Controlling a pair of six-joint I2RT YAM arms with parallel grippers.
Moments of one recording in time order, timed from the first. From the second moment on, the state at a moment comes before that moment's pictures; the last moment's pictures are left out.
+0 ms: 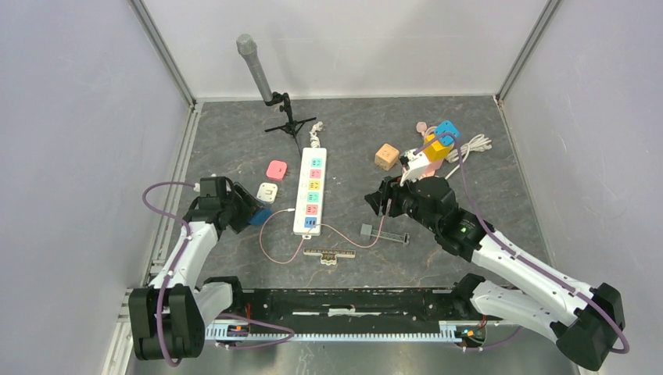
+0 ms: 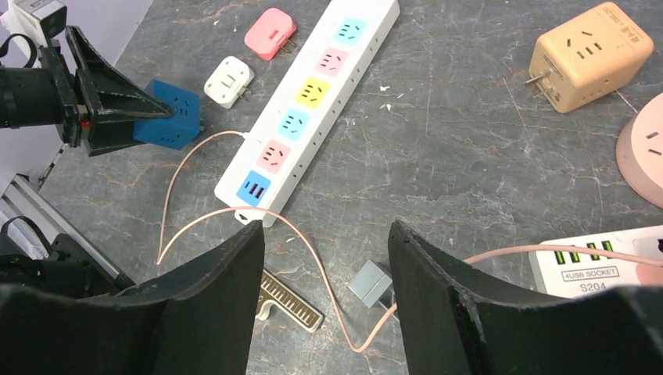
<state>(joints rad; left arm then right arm) 0.05 1.03 0.56 -0.44 0.16 -0.74 0.76 0.92 0.68 -0.10 0.09 0.42</state>
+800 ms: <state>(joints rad) 0.07 0.86 0.82 -0.69 0.03 -0.58 0.68 0.95 0.93 -0.37 0.48 0.28</state>
